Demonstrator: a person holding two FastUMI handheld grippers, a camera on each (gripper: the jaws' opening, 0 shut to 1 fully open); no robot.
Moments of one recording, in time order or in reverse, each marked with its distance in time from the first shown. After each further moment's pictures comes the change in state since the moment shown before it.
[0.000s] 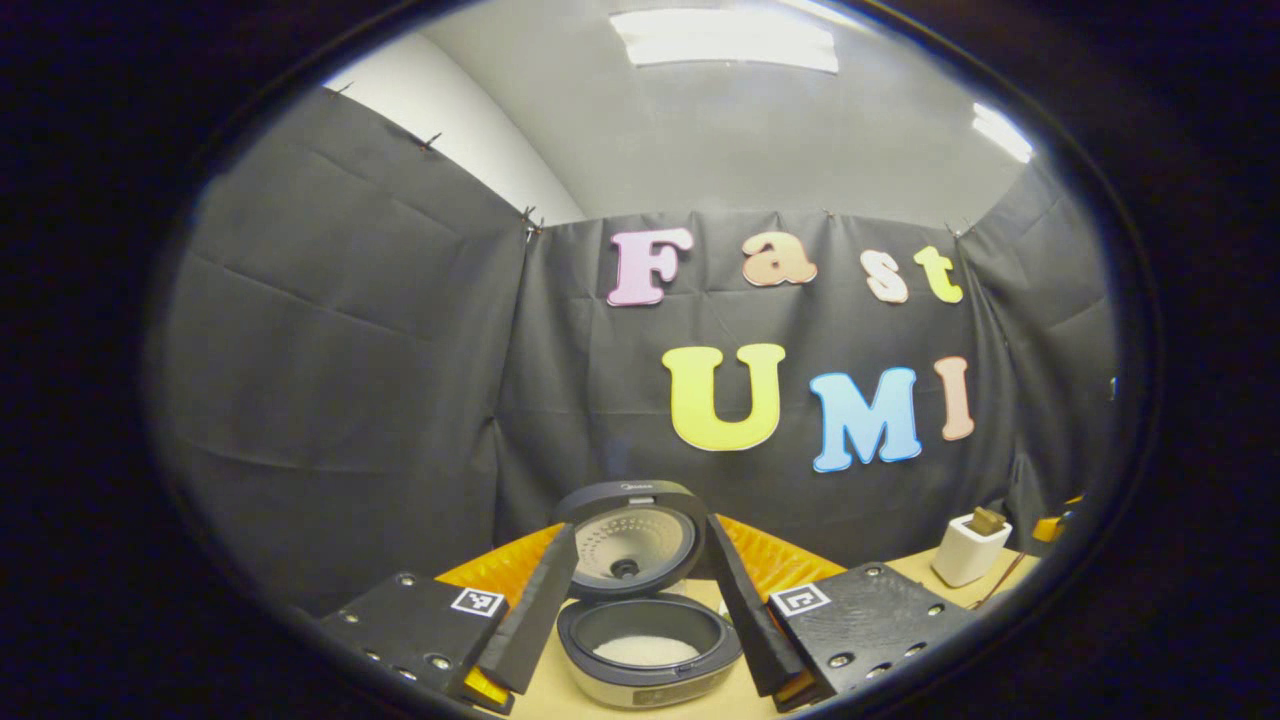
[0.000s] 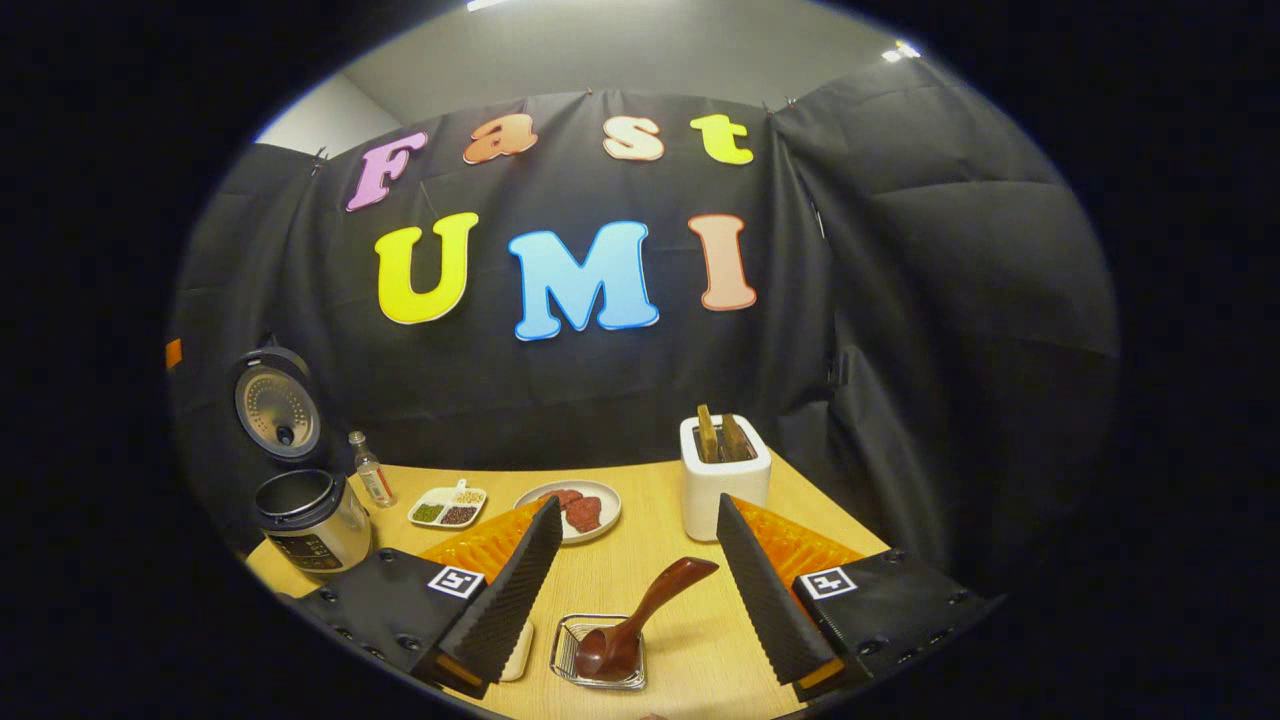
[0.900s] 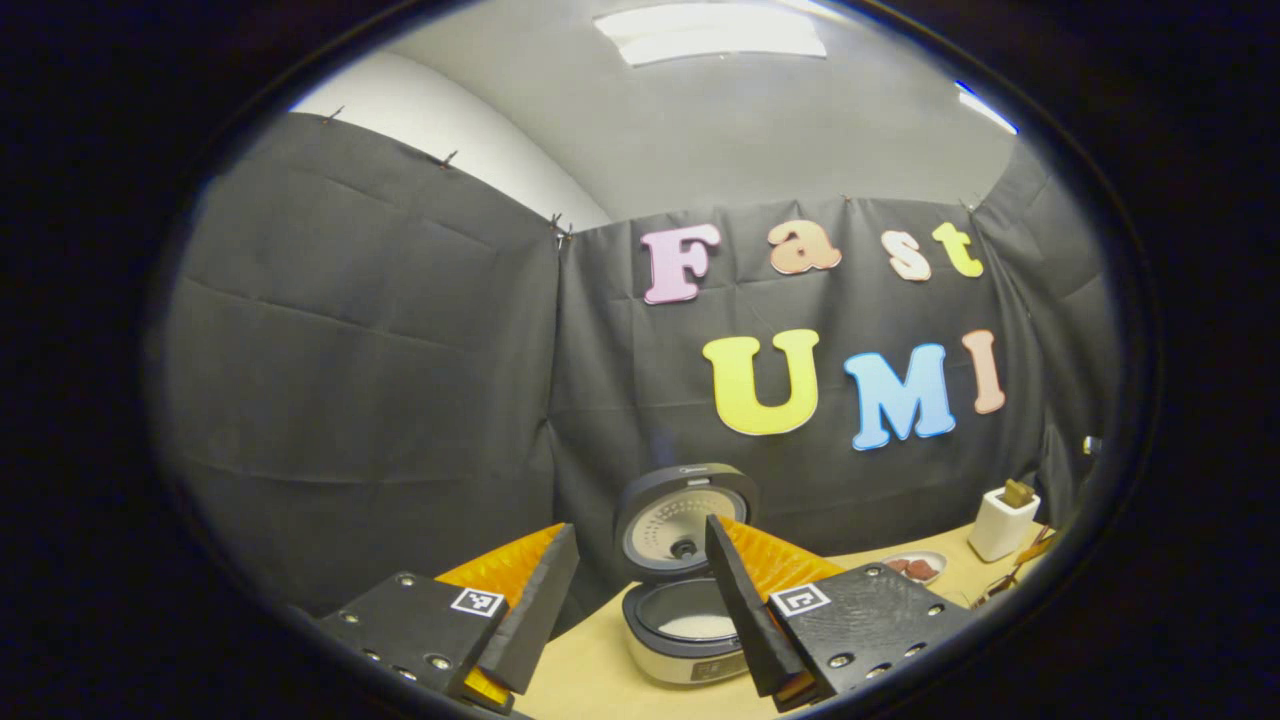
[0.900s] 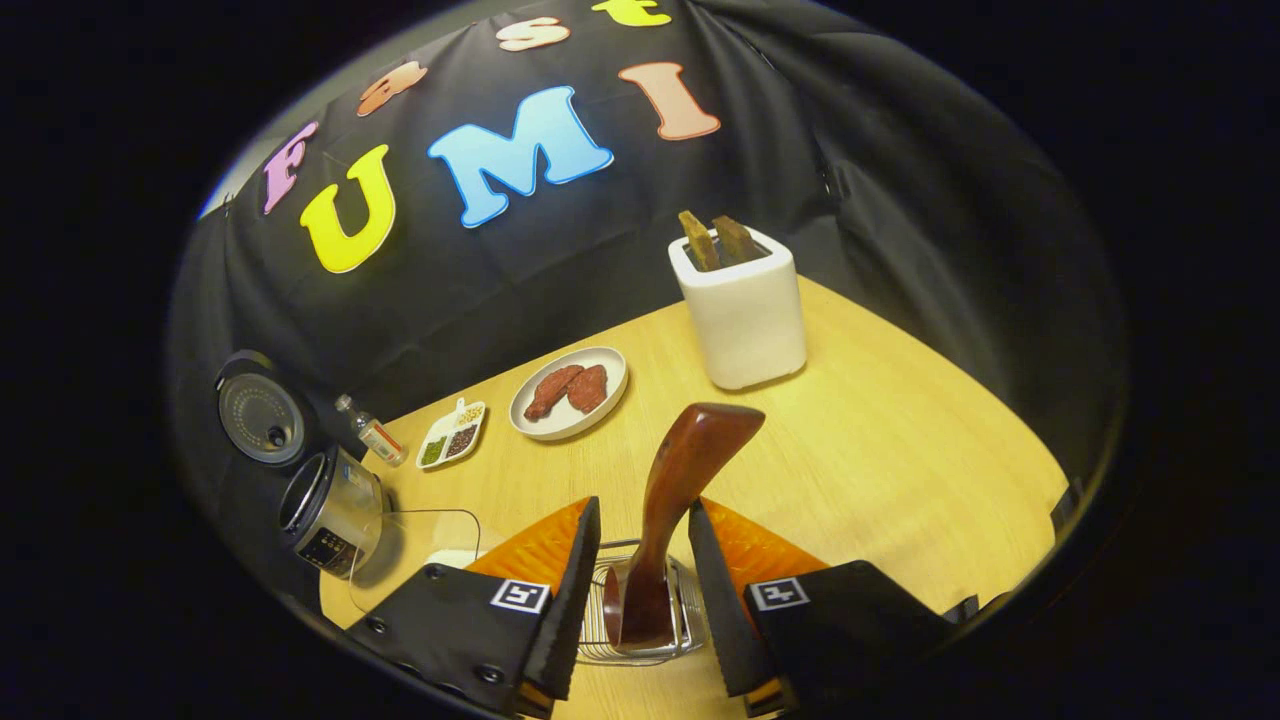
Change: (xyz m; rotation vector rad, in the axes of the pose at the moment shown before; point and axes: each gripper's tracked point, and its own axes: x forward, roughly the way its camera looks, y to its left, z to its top) left arm -0.047 0.041 0.001 0.071 0.030 0.114; right arm 0.046 0.011 -0.128 0.296 0.414 0.064
